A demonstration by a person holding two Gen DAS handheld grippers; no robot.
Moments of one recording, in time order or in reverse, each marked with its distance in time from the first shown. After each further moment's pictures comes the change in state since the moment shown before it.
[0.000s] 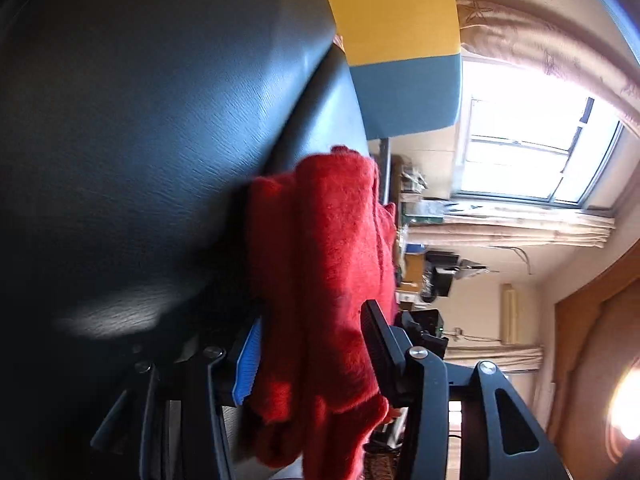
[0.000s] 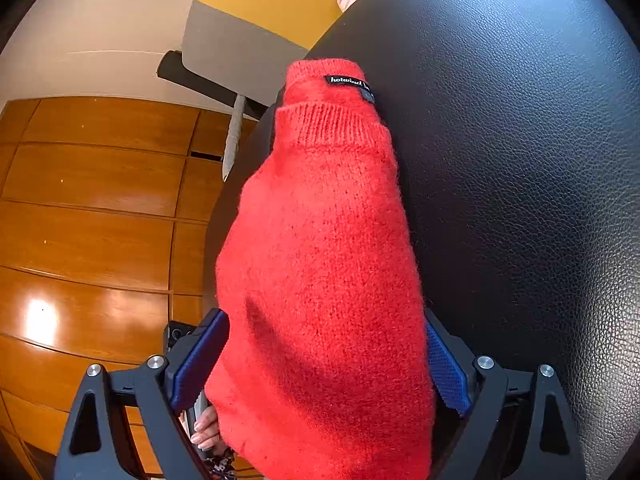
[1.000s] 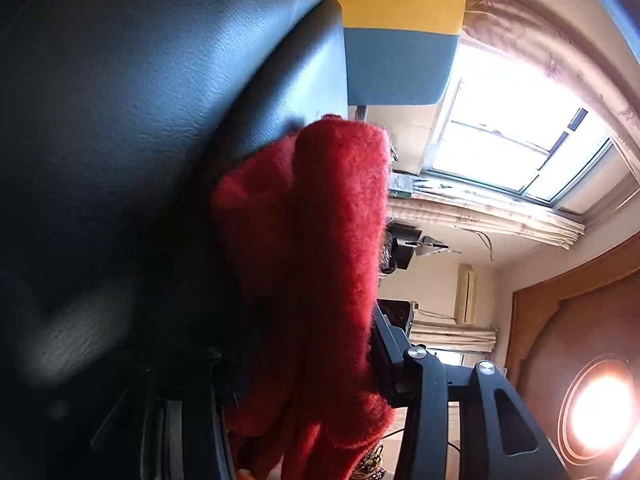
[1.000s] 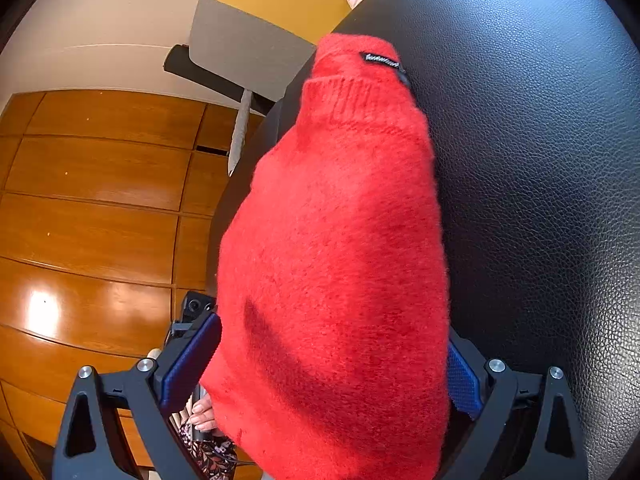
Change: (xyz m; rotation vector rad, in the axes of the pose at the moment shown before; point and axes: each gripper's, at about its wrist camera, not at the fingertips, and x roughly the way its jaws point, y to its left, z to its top) left arm 0.031 0.015 0.037 -0.070 0.157 -0.152; right arm 0.009 0.012 0.002 -0.021 0.013 0.016
